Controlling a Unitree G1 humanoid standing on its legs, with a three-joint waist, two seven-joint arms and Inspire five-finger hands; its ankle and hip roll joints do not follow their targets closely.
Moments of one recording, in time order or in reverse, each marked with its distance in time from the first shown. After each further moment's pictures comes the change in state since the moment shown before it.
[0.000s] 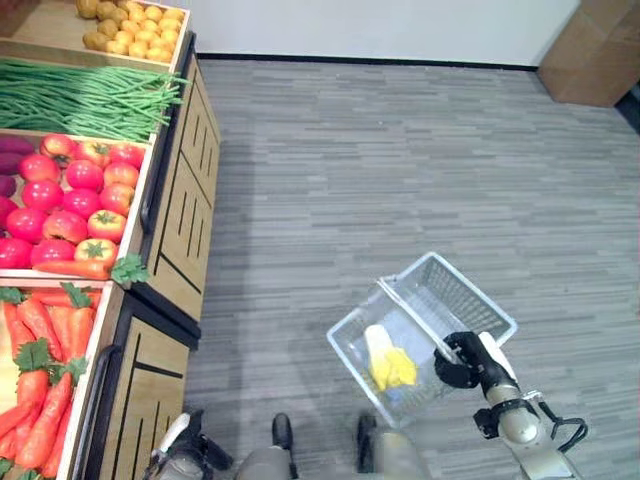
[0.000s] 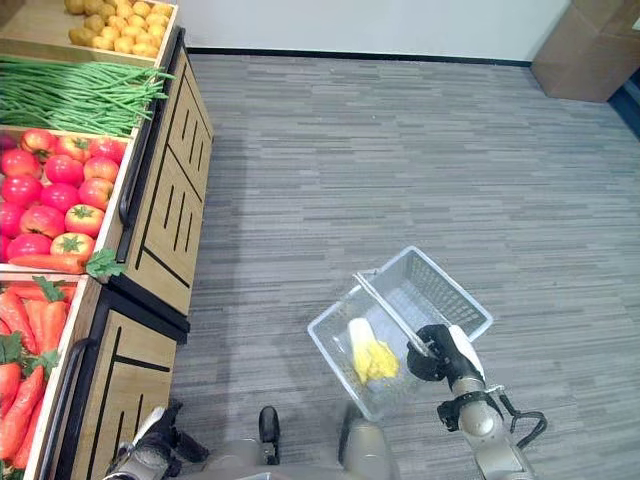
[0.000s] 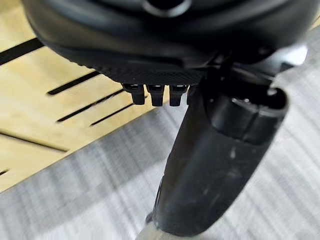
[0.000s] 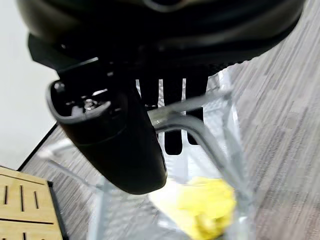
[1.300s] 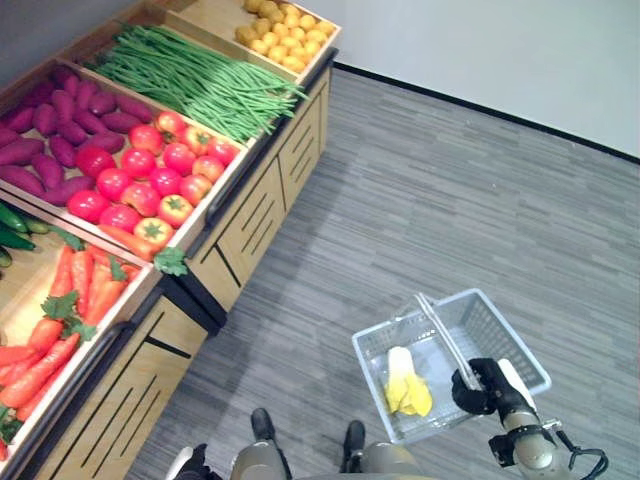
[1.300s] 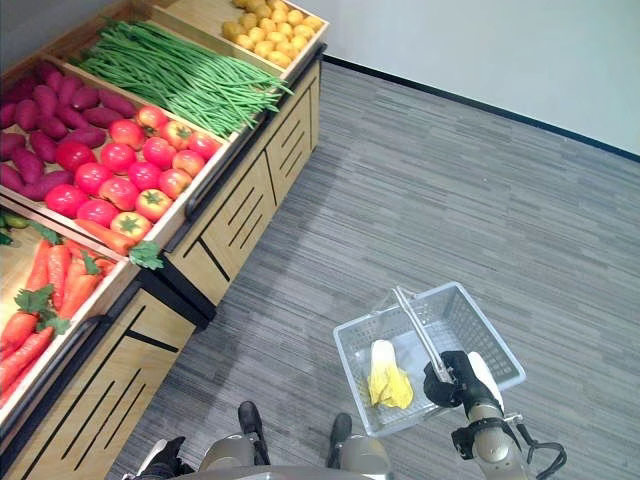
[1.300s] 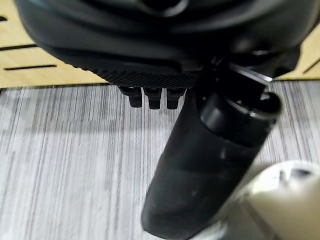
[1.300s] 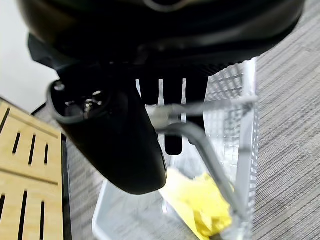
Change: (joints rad) left arm 0.080 -0.017 0.018 -0.080 -0.017 0.017 0.021; right arm 0.111 -0.019 -0.044 0.031 0.001 0.023 -0.028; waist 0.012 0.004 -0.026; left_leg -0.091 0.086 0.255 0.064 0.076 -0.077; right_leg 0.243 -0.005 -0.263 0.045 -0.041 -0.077
